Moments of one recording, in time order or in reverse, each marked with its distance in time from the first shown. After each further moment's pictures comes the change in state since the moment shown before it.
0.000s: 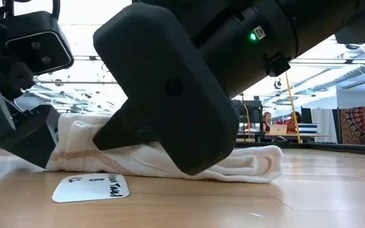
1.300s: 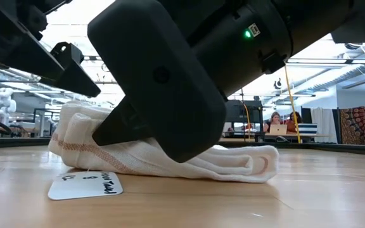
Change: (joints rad) left arm -0.010 -0.227 0.063 -0.245 -0.259 0.390; right arm -0.010 -0.002 0.000 0.006 0.003 0.026
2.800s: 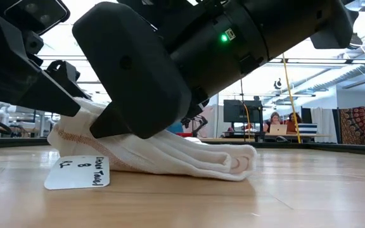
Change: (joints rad) left arm -0.040 0.198 0.004 0.211 -0.129 -0.027; right arm -0.036 0.000 0.000 0.034 0.003 0.052
